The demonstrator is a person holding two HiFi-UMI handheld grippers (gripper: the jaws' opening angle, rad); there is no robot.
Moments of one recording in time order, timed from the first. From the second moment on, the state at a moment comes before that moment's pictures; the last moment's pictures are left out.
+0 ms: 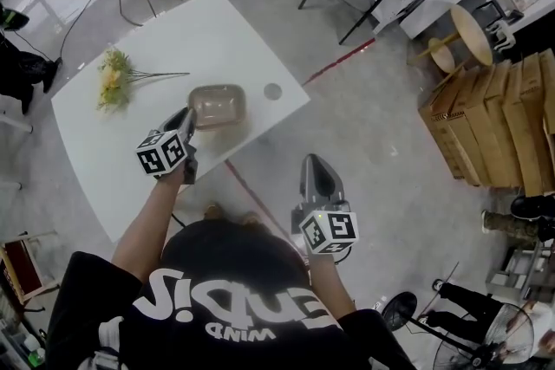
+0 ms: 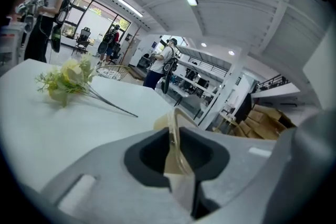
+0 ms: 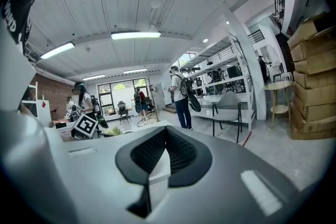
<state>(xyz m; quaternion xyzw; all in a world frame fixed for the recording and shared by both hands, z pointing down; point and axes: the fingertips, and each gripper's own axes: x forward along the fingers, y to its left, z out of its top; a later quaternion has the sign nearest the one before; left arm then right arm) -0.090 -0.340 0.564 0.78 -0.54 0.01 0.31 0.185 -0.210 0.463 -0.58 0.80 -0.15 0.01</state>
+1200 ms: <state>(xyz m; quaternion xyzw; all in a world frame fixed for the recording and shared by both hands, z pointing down) -0.065 -0.179 0.397 0.80 -0.58 -0.06 0.15 0.172 -0.158 0.483 -0.49 0.85 -0.18 0.00</state>
